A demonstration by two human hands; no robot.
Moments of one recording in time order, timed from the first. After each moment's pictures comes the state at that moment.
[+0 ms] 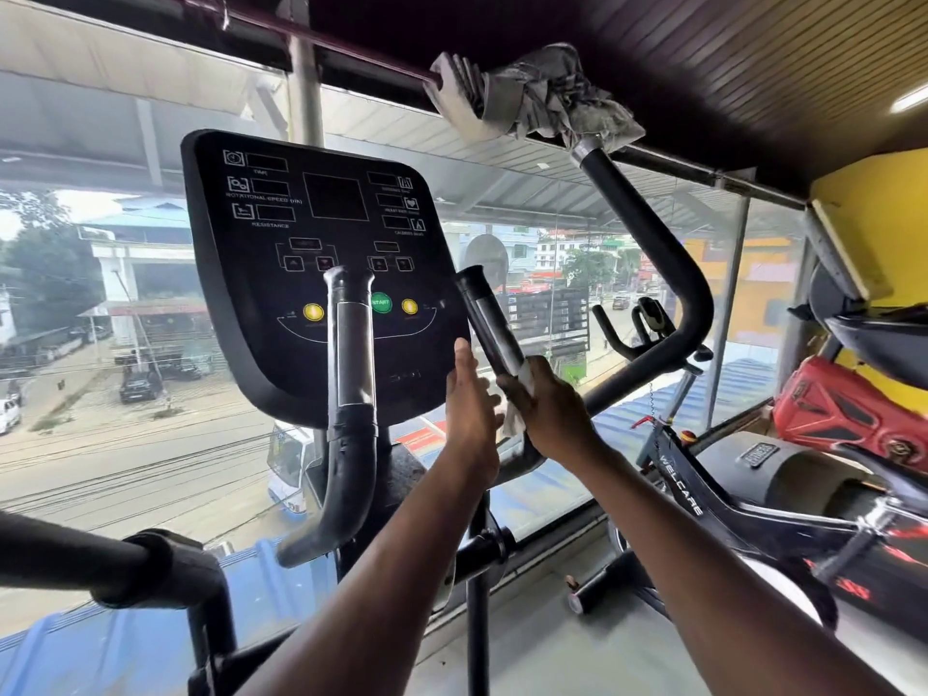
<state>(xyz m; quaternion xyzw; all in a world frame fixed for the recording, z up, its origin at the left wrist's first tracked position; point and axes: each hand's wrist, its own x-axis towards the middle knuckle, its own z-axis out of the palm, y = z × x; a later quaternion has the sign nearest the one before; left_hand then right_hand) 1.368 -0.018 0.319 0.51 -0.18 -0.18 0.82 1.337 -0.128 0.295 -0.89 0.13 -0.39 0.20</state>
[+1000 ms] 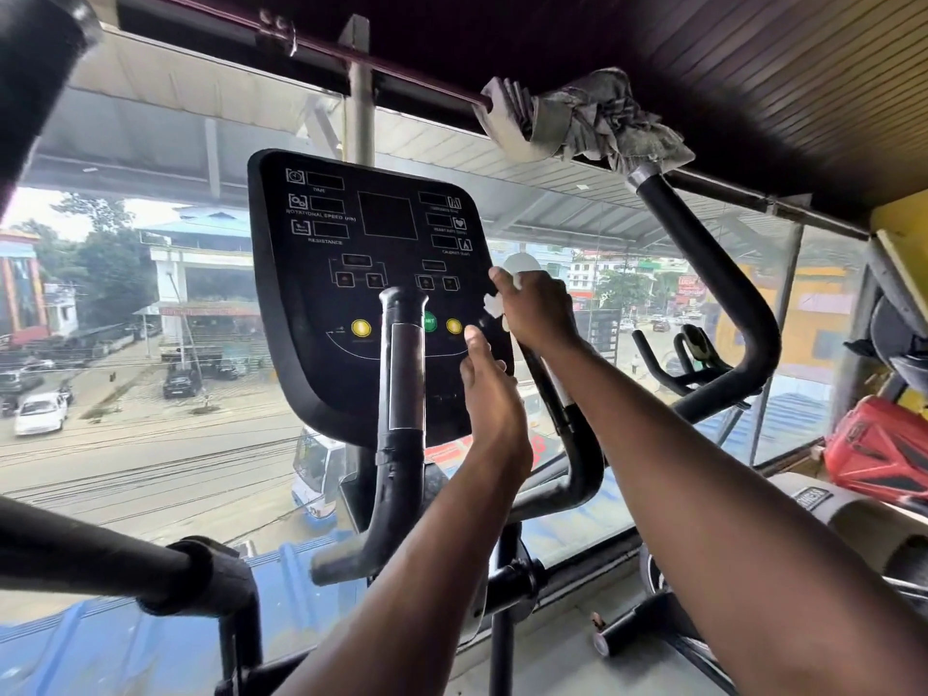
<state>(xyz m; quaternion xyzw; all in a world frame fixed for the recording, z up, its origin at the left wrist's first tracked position) 1.387 -0.012 0.348 0.43 -0.16 -0.12 0.88 1.423 -0.097 0.425 -0.86 0.16 -0.46 0.16</state>
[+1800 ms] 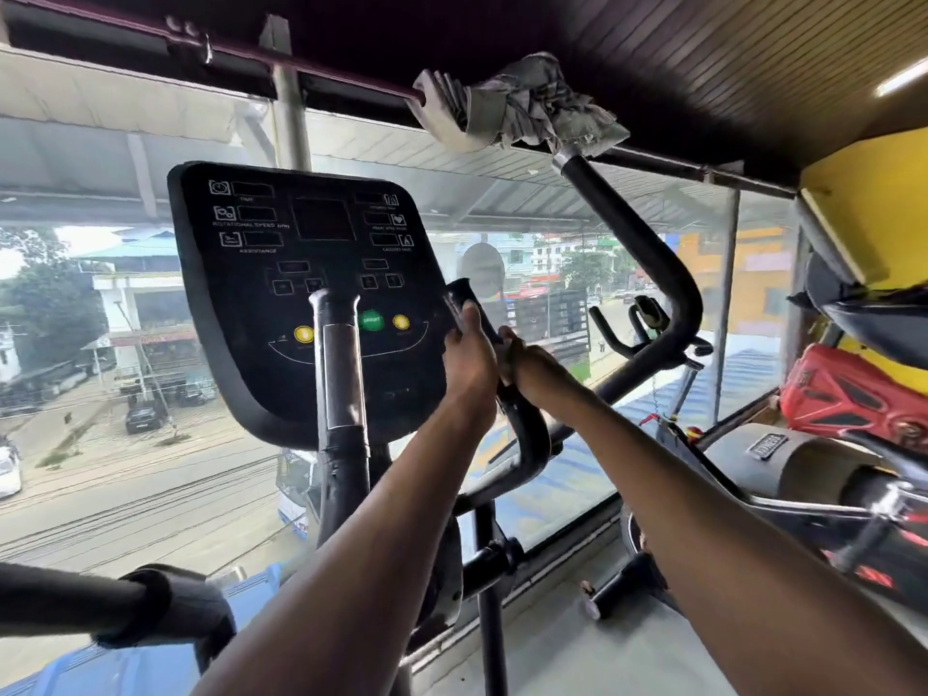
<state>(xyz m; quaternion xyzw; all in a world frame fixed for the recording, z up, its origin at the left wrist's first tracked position) 1.392 -0.049 0.365 0.55 -0.20 -0.11 0.80 1.360 -0.126 0.354 -0.84 0.16 -0.32 0.40</state>
